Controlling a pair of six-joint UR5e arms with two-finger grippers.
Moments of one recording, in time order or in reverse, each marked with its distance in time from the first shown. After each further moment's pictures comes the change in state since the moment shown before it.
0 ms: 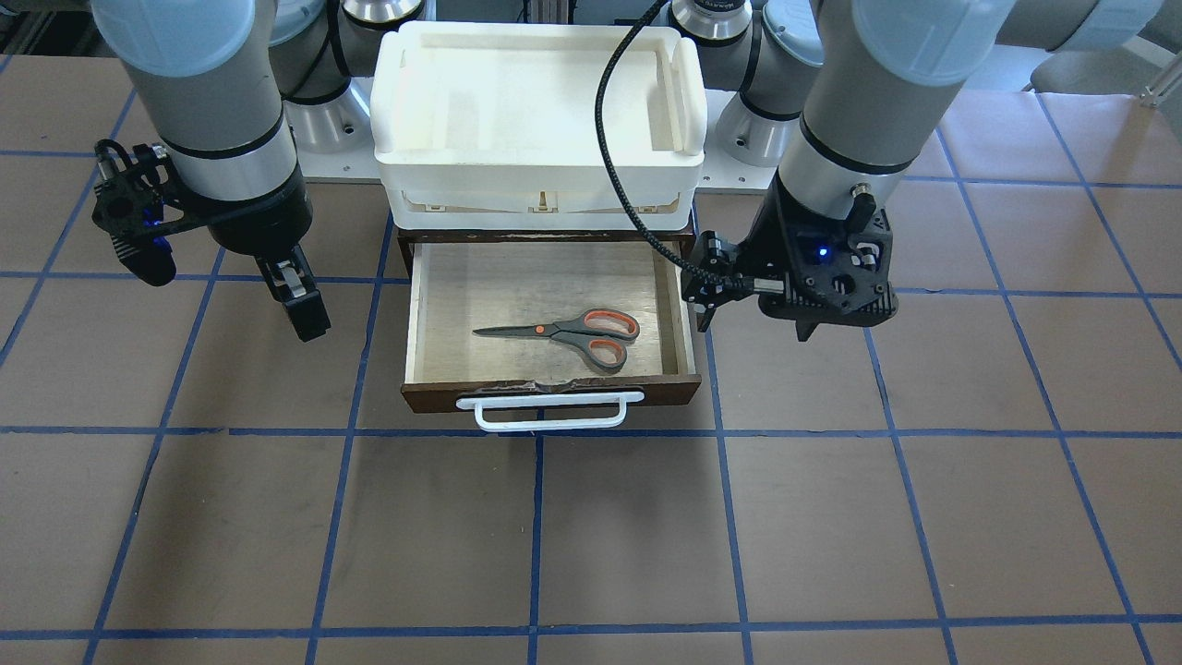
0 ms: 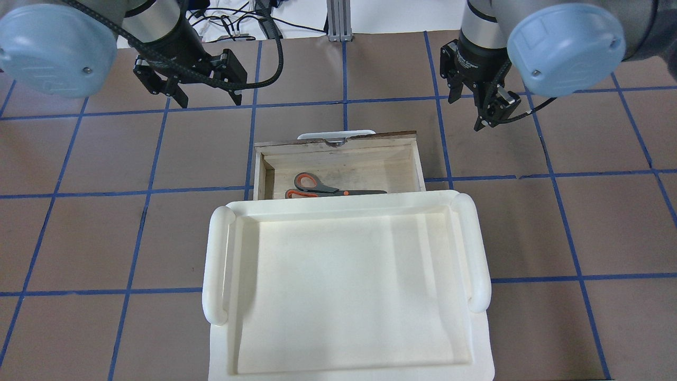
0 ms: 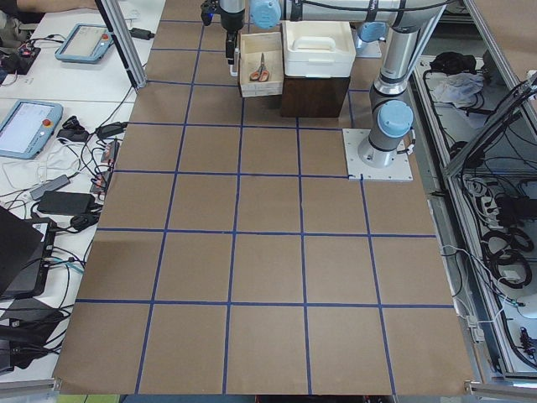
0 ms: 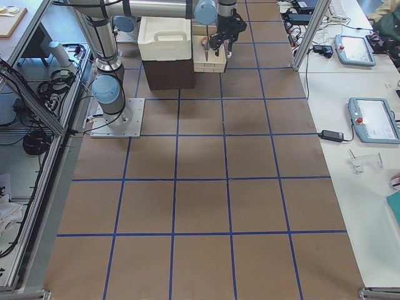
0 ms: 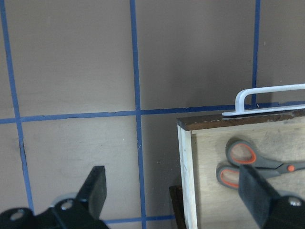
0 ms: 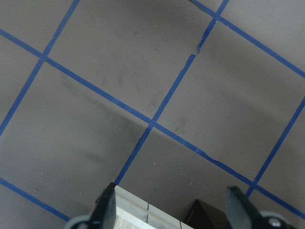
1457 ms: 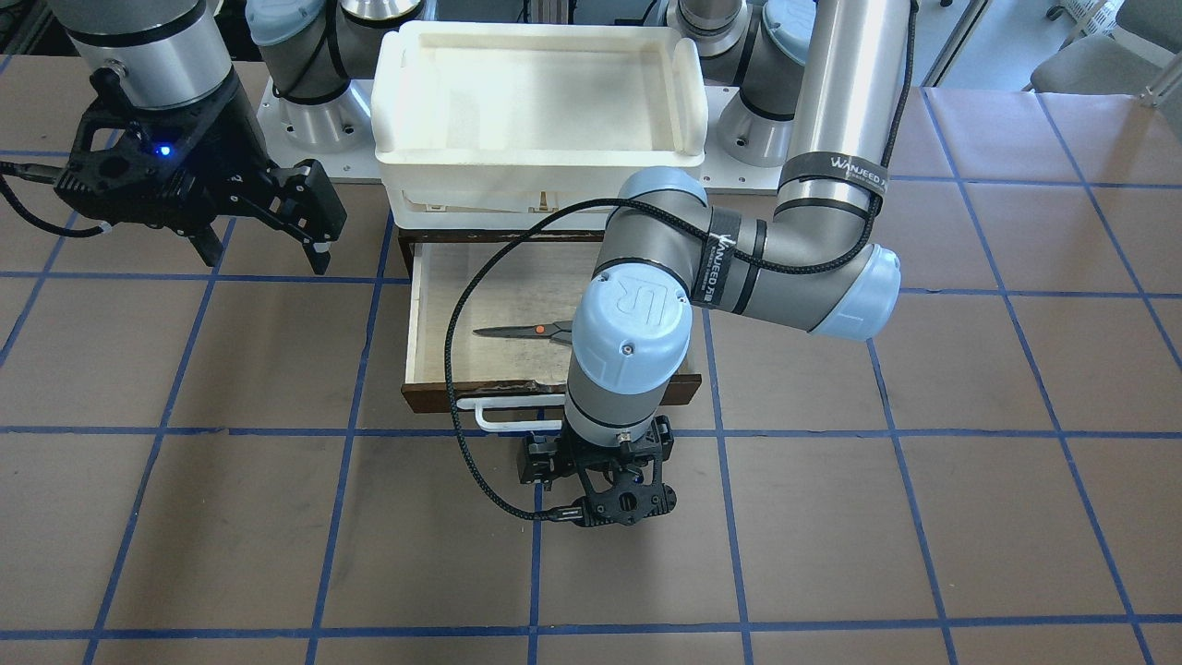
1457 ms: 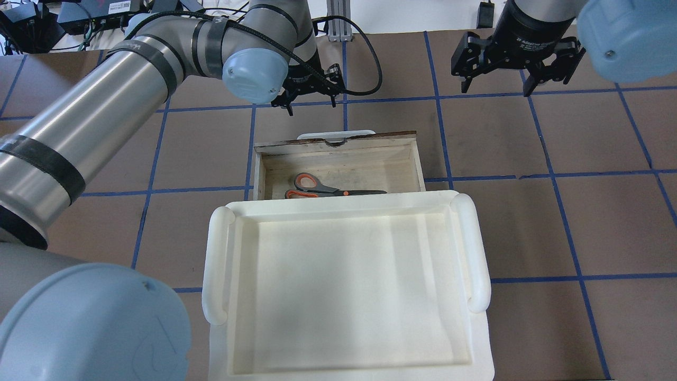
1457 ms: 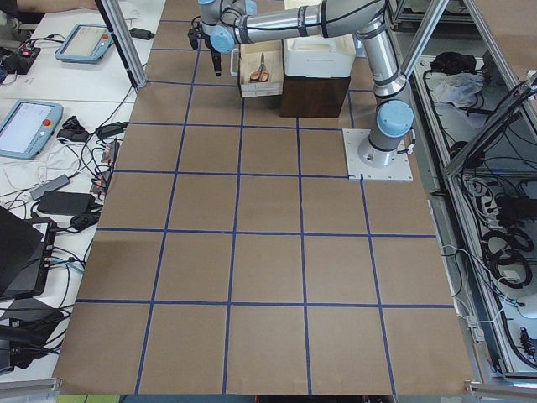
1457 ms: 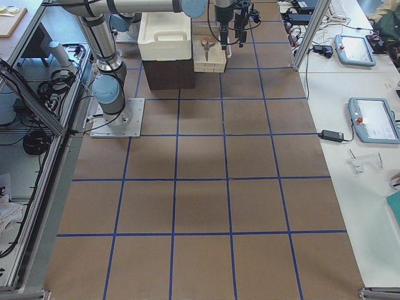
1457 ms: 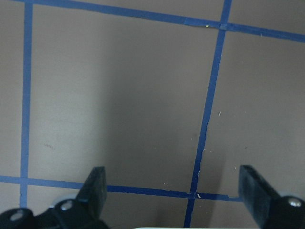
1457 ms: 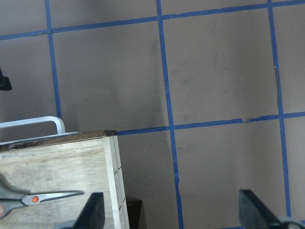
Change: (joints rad) left arm -0.180 -0.389 0.116 0.212 0.012 -0.423; right arm -0.050 -0.092 -0.017 -0.002 0.135 -0.939
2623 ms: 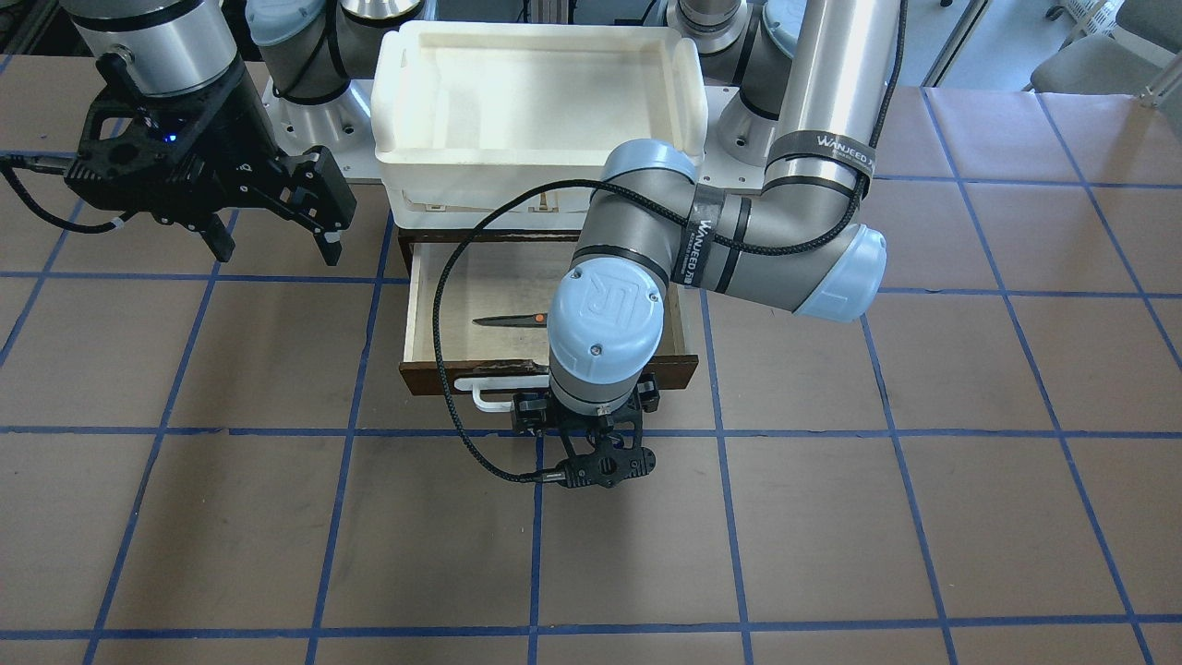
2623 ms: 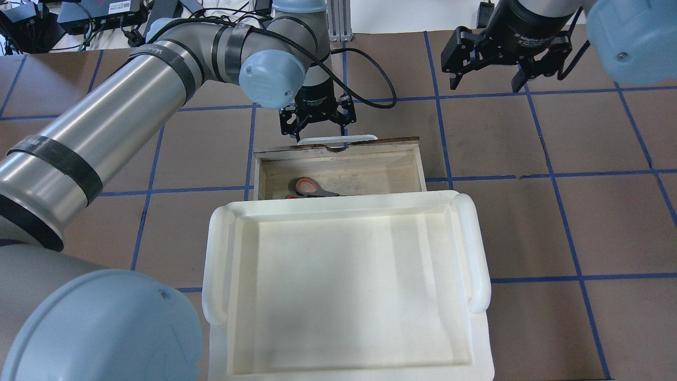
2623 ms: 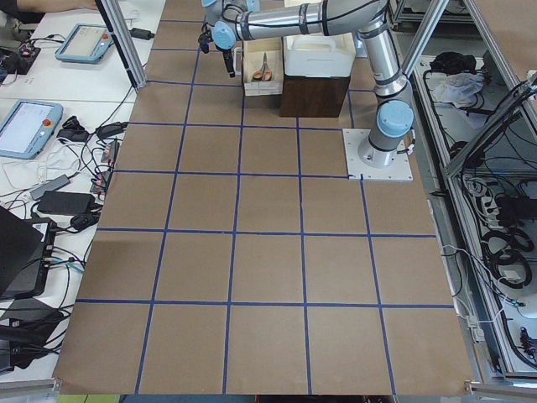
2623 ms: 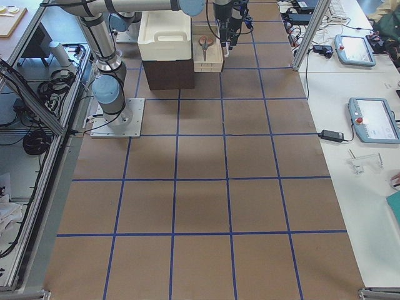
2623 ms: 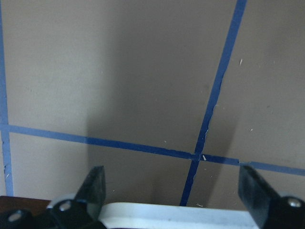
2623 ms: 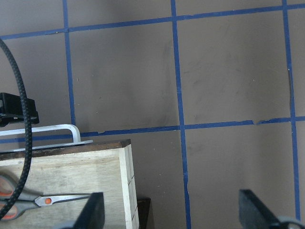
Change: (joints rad) left arm -0.029 0.032 0.002 -0.215 -0.017 -0.009; right arm 0.001 -0.011 0.001 0.006 0.020 -0.013
